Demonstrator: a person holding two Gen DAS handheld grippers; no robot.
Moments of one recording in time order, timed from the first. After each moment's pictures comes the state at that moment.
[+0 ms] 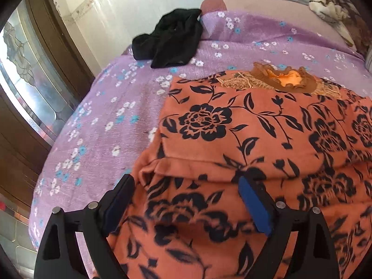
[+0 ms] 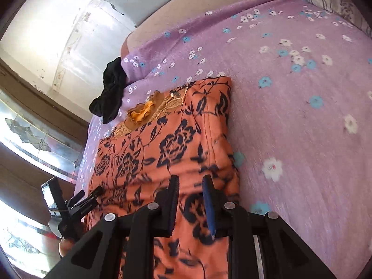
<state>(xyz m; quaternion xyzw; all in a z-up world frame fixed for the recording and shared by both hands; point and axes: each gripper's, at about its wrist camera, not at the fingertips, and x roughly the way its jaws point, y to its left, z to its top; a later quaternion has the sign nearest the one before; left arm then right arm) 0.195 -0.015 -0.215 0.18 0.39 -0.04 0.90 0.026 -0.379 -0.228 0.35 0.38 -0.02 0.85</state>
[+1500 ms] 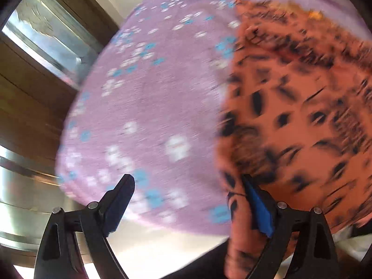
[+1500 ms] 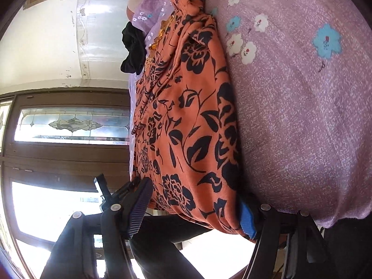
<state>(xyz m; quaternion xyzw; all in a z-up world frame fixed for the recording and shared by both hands) 0.101 0.151 -0.228 0.24 0.53 0.03 0.81 -0.077 -0.345 -0.308 0.53 0.44 0.16 0.71</state>
